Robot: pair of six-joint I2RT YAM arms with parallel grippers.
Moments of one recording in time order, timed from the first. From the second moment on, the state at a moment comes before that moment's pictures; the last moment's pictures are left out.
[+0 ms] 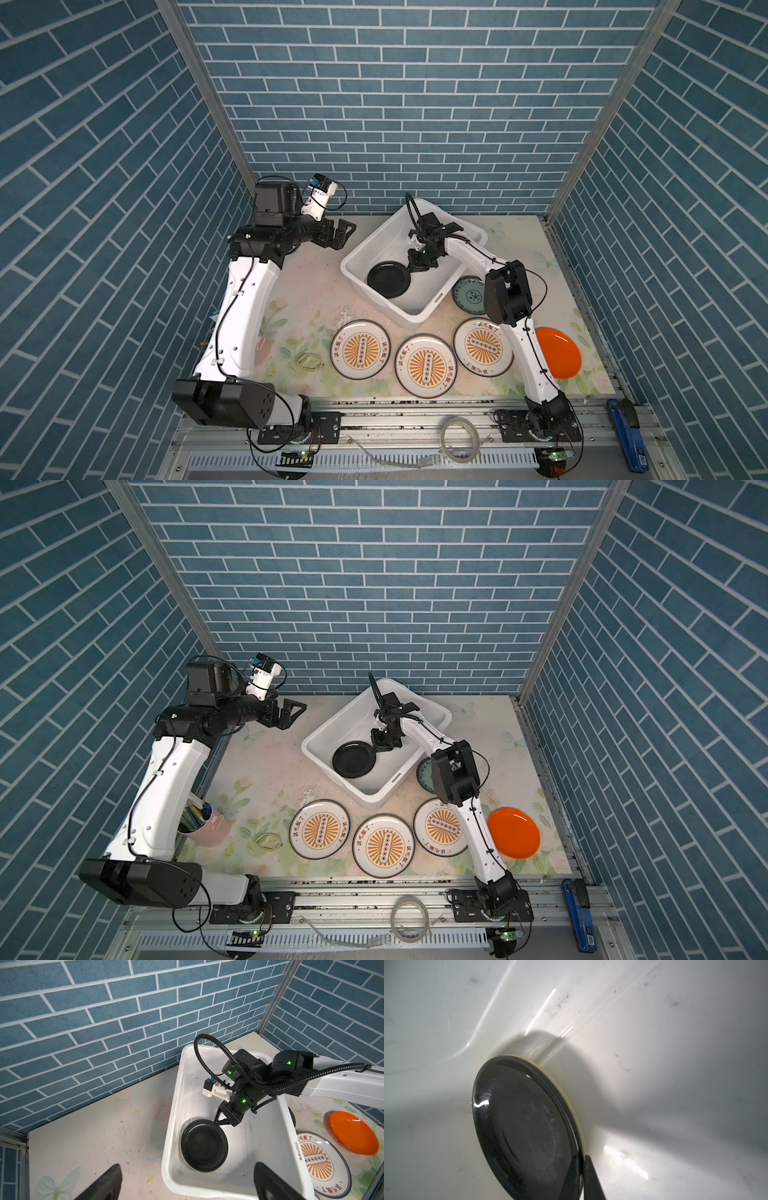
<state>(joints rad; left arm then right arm) -0.08 1.41 1.69 -0.85 0.46 0.21 0.57 2.48 2.23 -0.95 -0.42 0.27</state>
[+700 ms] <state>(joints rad) -0.08 1.41 1.69 -0.85 0.46 0.24 0.58 2.48 2.35 -1.00 -0.36 0.26</state>
